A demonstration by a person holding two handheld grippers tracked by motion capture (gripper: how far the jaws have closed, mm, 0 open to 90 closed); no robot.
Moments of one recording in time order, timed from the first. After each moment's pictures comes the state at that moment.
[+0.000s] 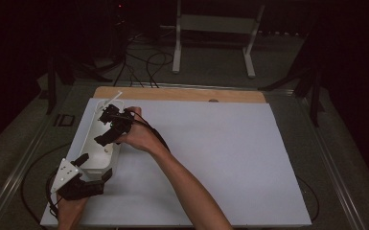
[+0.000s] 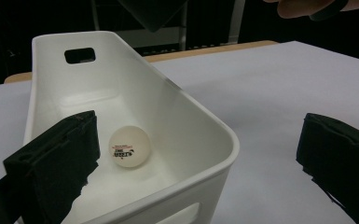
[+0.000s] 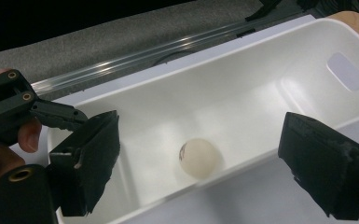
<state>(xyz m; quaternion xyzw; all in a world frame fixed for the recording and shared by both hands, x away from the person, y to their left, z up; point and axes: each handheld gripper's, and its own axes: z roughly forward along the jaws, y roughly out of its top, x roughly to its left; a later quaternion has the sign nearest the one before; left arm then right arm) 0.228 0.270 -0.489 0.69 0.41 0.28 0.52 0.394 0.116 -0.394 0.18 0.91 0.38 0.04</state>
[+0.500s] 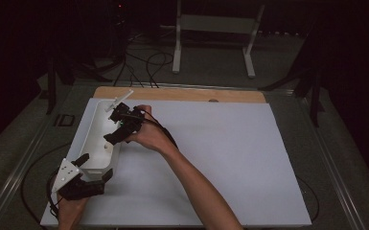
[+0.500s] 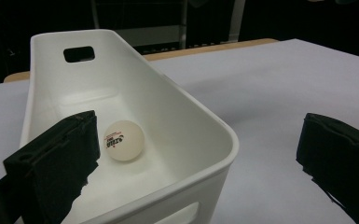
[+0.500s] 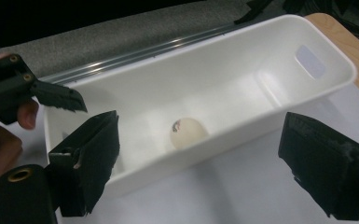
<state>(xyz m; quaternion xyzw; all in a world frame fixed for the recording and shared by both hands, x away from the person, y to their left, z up) 0.228 0.269 -0.489 0.69 0.41 0.28 0.52 0.392 0.085 -0.384 0.18 0.91 0.38 0.06</state>
